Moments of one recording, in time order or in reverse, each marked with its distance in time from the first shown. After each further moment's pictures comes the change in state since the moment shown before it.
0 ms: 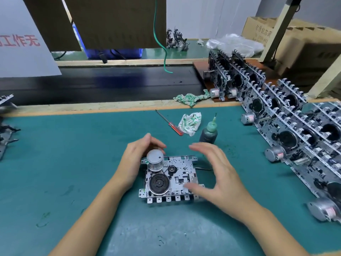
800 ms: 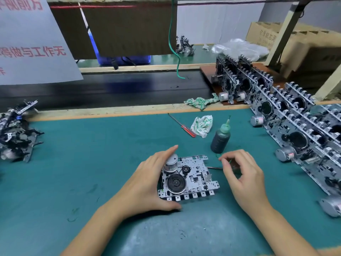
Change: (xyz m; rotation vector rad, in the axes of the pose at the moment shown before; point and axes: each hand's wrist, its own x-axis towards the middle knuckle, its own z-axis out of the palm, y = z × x) left_hand -0.051 0.021 -0.027 0.829 -0.366 0.231; right_hand -0.005 0.023 0.018 -0.117 0.521 -0.010
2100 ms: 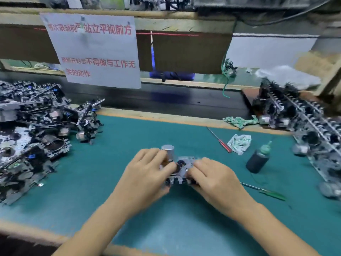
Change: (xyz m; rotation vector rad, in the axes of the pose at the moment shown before) left_hand -0.061 0.017 -0.057 0.860 0.505 0.150; right_hand 0.027 -0.104 0.051 -0.289 -0.251 -0.911
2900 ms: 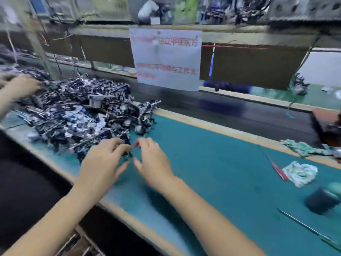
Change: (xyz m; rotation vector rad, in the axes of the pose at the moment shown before) left_hand -0.098 -0.081 -0.078 0.207 -0.309 -0.707; right_hand 0.155 -0.136 0.083 0.776 -0.336 0.213
